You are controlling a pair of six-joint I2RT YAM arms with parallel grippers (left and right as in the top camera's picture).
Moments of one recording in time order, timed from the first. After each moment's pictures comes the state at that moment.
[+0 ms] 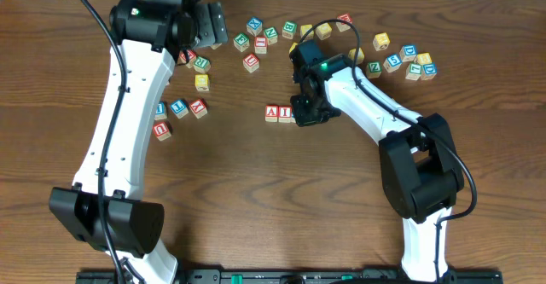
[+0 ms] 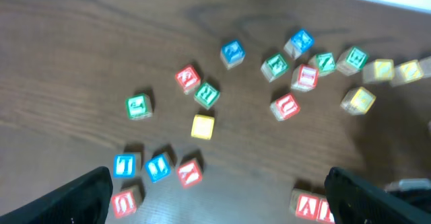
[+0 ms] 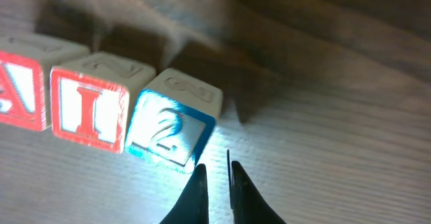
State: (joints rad) left arm -0.20 1.83 1.99 -1.15 -0.17 -0.36; right arm 0.49 2.13 1.61 -0.93 -0.08 0.27
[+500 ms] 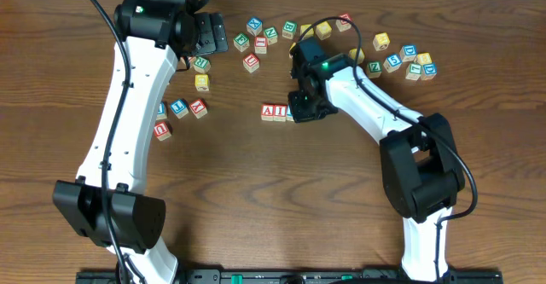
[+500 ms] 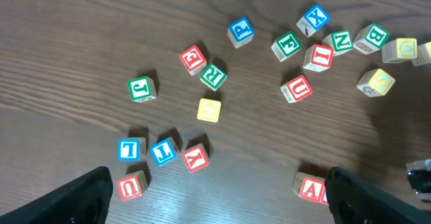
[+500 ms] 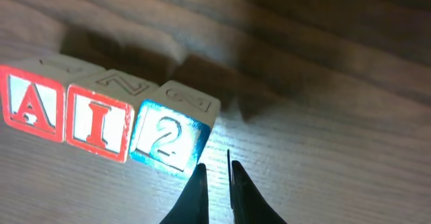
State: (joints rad) left arm -0.20 1.85 1.99 -1.20 -0.17 -0.36; right arm 0.47 2.13 1.61 -0.87 -0.12 0.28
